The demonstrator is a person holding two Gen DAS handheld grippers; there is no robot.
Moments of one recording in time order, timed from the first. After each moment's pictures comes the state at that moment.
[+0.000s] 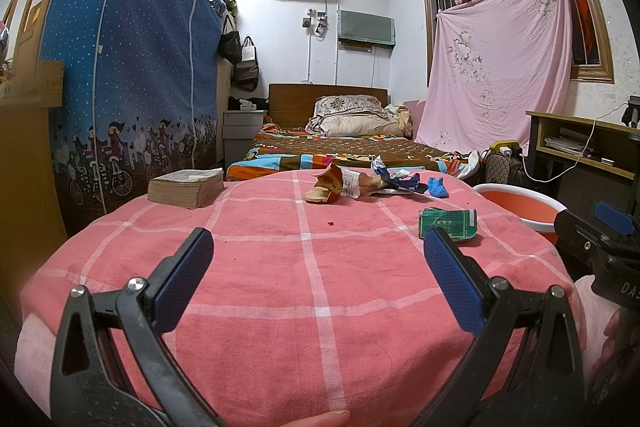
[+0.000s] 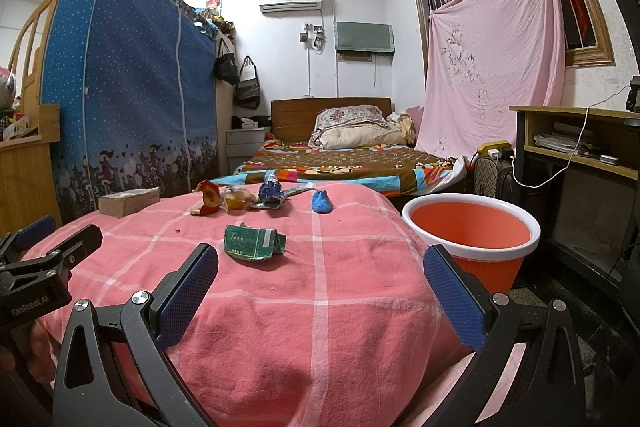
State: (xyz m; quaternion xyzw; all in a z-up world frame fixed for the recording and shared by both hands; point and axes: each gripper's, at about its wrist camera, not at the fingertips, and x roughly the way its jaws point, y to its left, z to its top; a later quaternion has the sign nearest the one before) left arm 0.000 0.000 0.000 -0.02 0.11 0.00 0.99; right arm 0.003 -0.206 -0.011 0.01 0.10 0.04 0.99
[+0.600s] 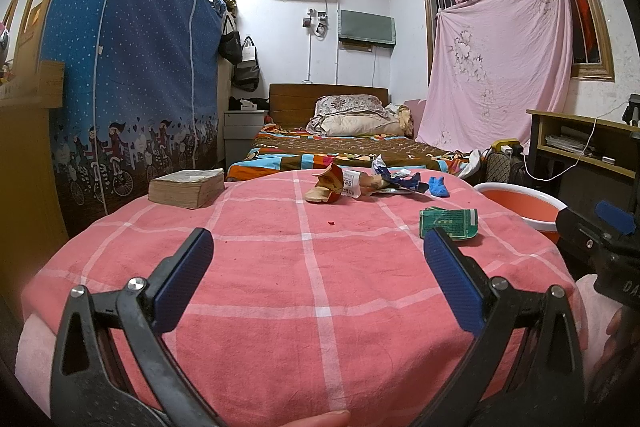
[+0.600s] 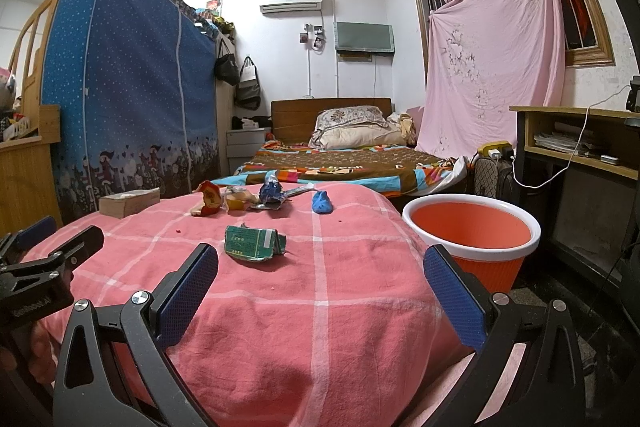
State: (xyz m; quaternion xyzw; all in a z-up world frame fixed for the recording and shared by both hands) left arm 0.000 0.000 0.000 -0.02 0.10 0.00 0.99; right arm 0.003 -0.206 -0.009 0.01 0.10 0.04 0.99
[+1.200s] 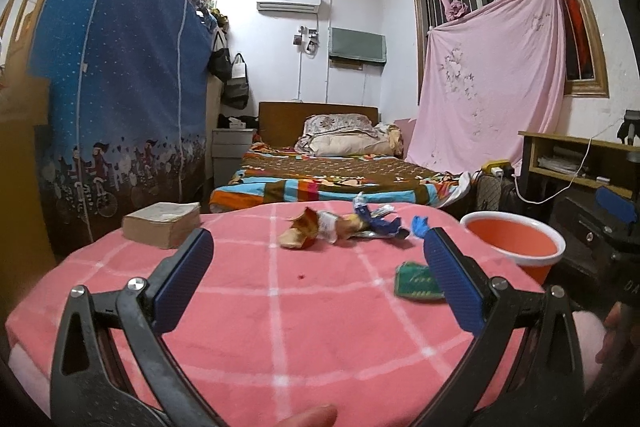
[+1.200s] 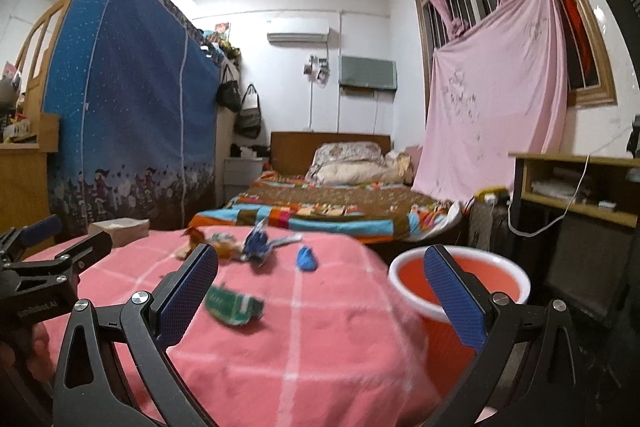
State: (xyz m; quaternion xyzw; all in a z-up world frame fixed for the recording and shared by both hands) left arm 0.029 -0.018 0.035 -0.03 0.07 -0.02 1.00; right arm 0.023 -0.218 0.027 -0.02 0.04 0.03 1.00
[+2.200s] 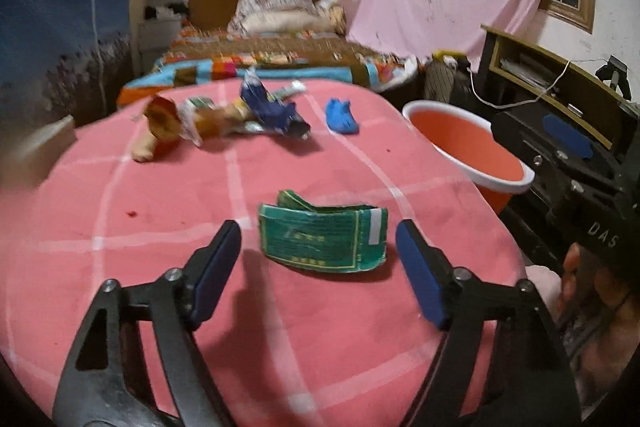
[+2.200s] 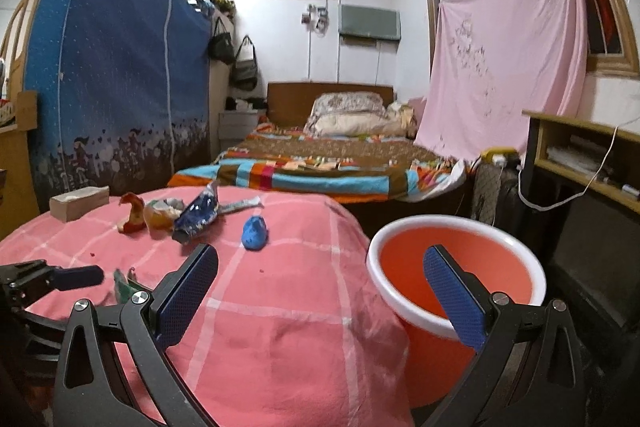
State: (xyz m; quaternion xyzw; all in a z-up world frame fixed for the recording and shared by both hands) left arm 0.133 -0.107 -0.003 -0.02 0.32 -0.14 0.94; right arm 0.116 -0.273 0.011 -0.01 0.15 0.05 0.99
